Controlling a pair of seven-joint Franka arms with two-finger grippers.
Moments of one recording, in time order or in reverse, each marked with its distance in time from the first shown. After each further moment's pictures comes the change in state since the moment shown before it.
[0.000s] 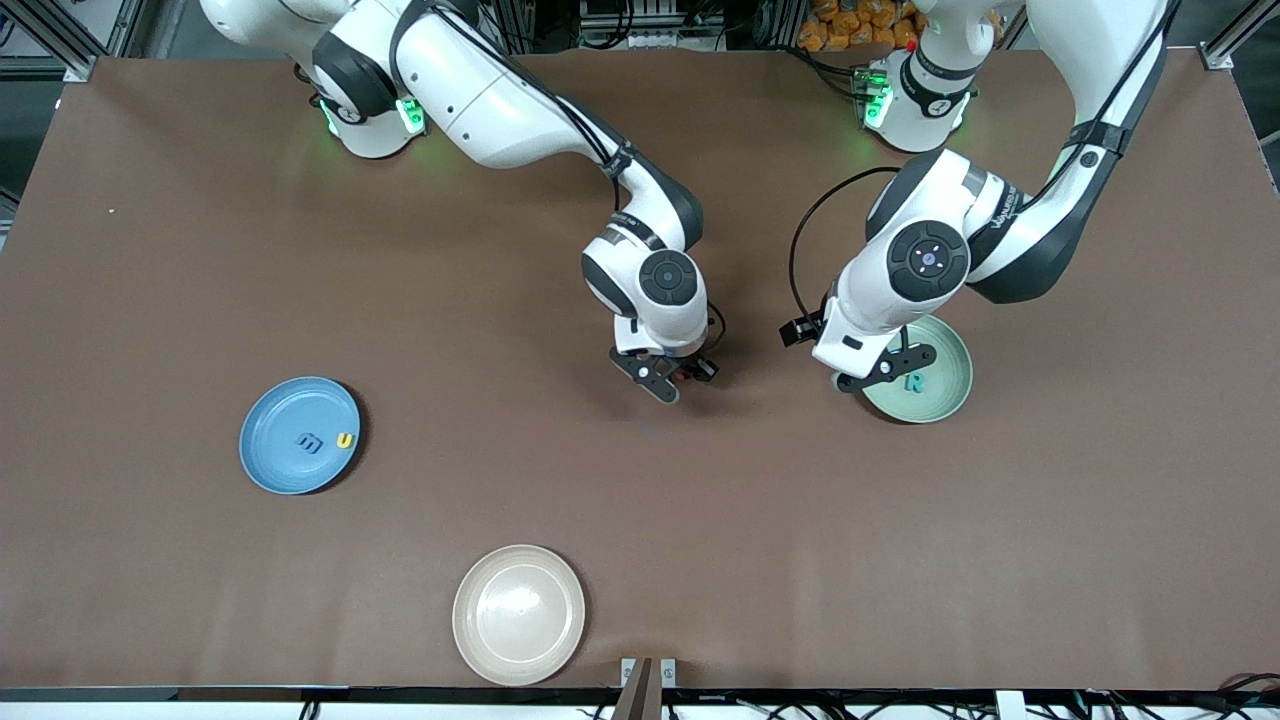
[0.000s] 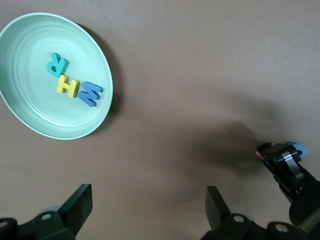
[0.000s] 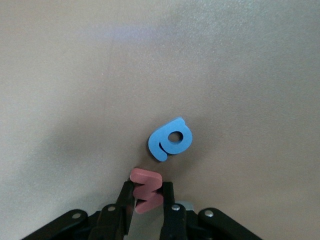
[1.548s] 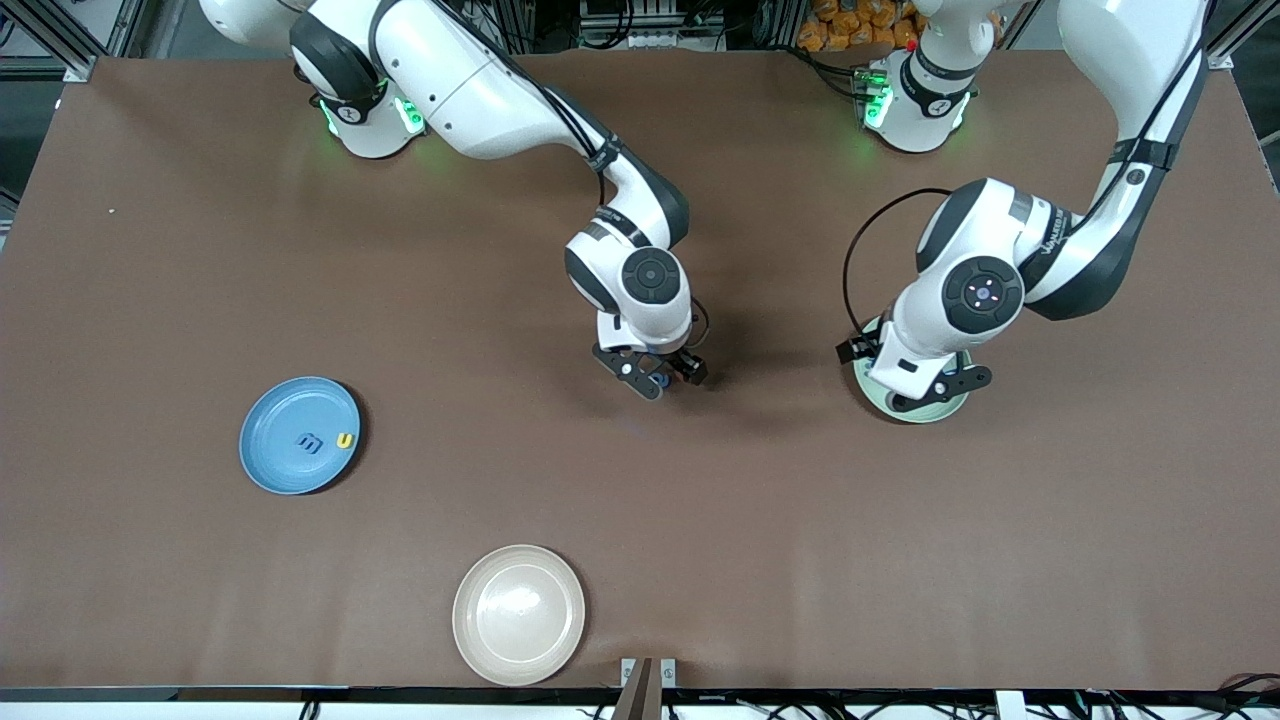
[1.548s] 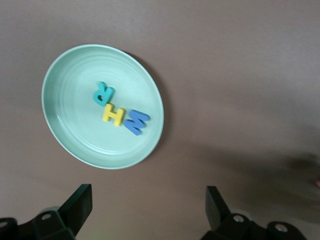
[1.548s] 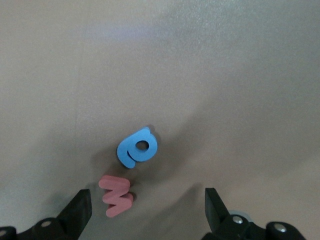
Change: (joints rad) left arm 0.065 -0.006 0.040 -0.049 0.069 0.001 0.107; right arm -0.018 -0.079 0.005 -0.113 0.001 -0.010 -0.004
